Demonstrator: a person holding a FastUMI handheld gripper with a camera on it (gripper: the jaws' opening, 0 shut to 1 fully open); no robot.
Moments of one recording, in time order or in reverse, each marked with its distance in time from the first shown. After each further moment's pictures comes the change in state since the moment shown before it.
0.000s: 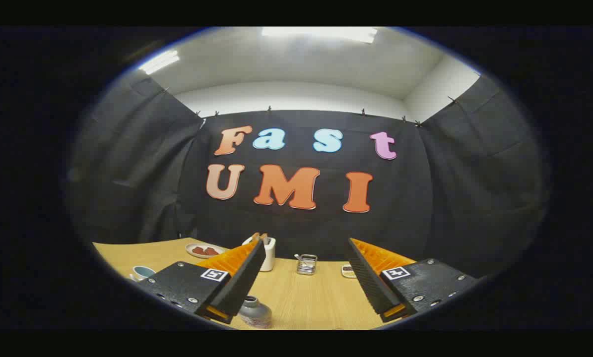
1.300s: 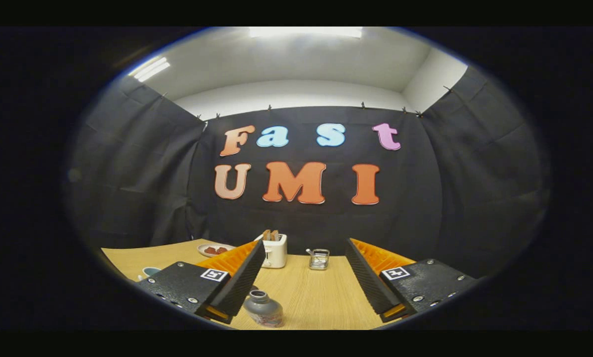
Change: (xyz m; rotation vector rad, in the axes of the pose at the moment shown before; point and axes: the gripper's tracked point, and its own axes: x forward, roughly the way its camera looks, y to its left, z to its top) arm -0.006 0.006 -0.035 0.074 0.043 0.060
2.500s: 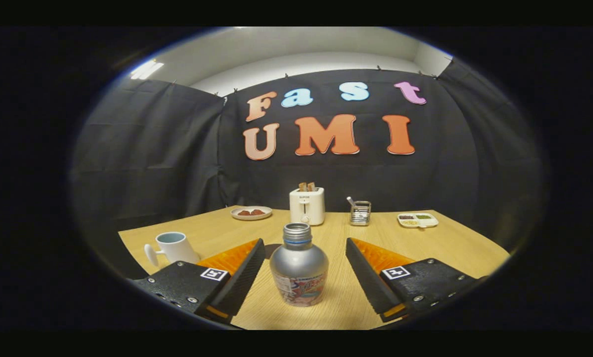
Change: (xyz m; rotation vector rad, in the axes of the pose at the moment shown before) arm -0.015 0.060 -0.154 0.061 0.245 0.197
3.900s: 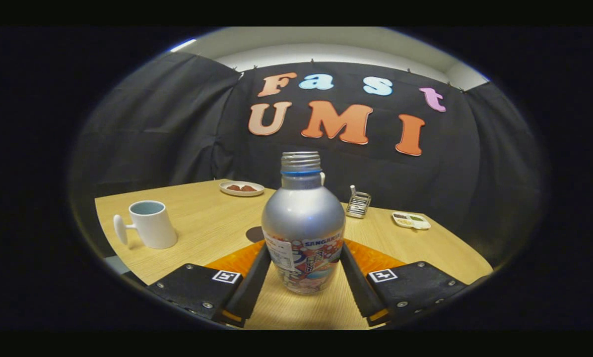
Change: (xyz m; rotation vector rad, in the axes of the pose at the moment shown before) arm 0.032 0.025 -0.026 -0.239 0.072 -0.087
